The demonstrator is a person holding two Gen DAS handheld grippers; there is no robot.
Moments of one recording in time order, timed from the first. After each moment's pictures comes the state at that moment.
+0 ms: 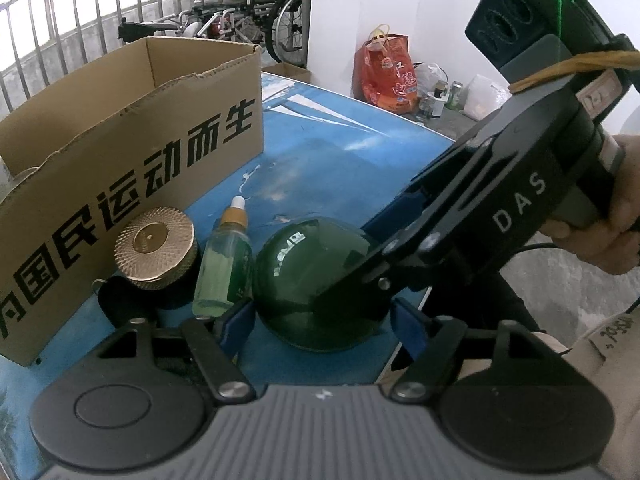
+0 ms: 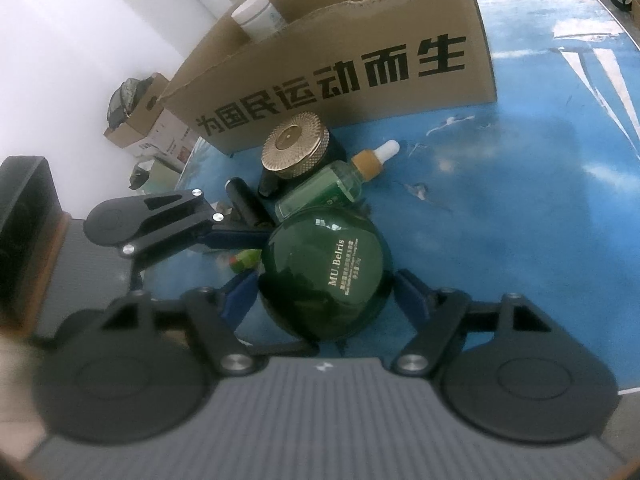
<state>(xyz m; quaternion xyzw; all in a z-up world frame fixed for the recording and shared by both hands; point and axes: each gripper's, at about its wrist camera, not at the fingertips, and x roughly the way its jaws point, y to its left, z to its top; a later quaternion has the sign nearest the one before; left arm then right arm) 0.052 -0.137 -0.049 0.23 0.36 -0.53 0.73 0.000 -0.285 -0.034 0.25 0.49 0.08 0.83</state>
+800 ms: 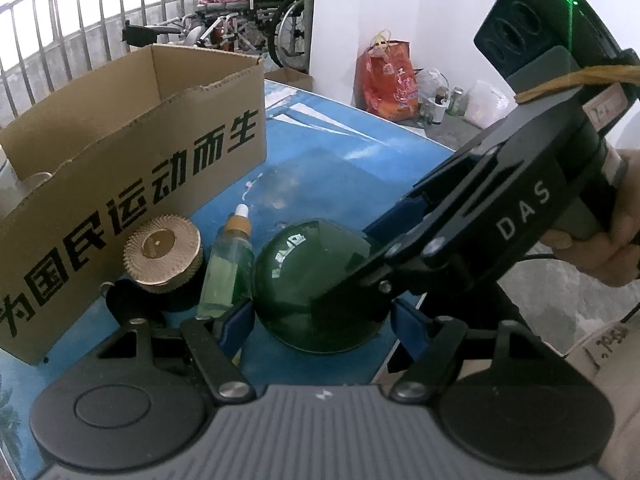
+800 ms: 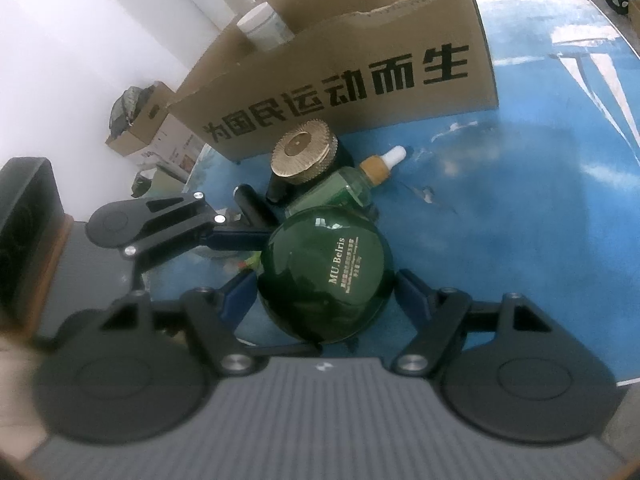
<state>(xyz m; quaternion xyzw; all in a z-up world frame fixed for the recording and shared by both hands) 0.053 -0.134 -0.041 0.23 0.36 -0.53 0.73 -0.005 -0.280 -0.028 0.26 0.47 0.08 0.84</state>
